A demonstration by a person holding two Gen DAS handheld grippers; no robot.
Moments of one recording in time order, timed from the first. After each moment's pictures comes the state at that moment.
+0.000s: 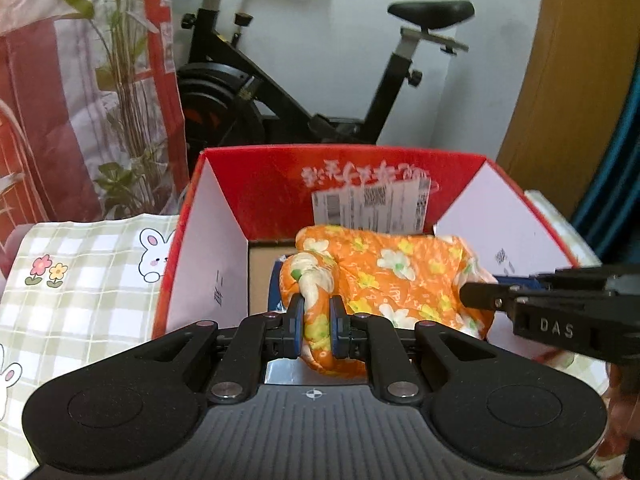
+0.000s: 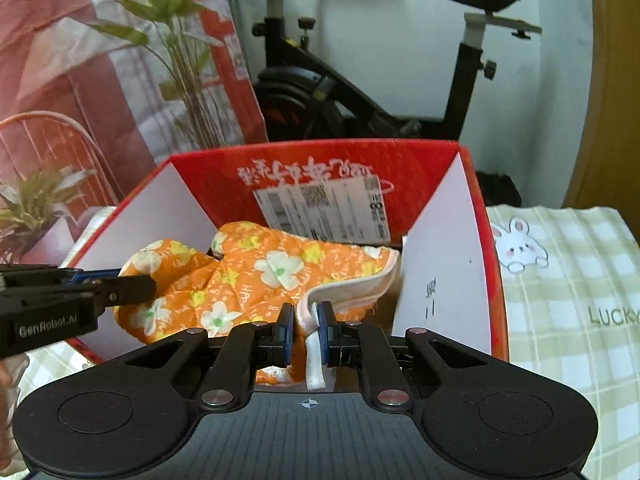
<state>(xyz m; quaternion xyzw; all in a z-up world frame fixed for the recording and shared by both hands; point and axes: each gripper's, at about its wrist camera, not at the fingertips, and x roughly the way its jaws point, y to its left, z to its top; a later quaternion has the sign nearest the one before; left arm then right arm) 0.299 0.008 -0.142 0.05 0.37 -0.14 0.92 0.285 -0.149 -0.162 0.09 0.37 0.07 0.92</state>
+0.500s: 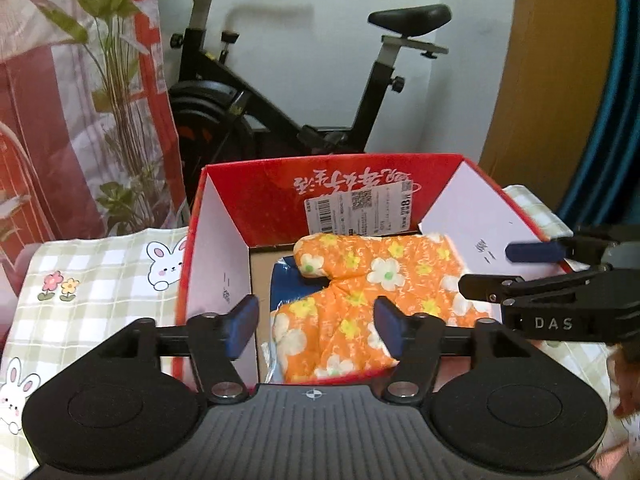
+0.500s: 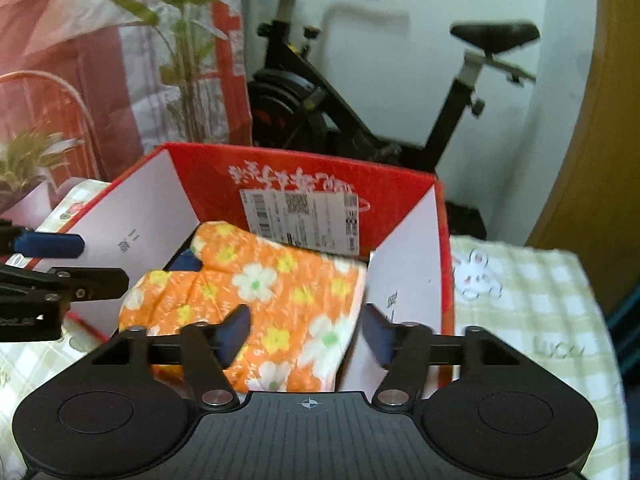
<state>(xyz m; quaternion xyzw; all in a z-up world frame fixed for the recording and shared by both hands) 0.266 0.016 -0.120 0.07 0.34 -0.16 0.92 0.259 -0.139 -0.138 -0.01 0.36 0.04 0.93</state>
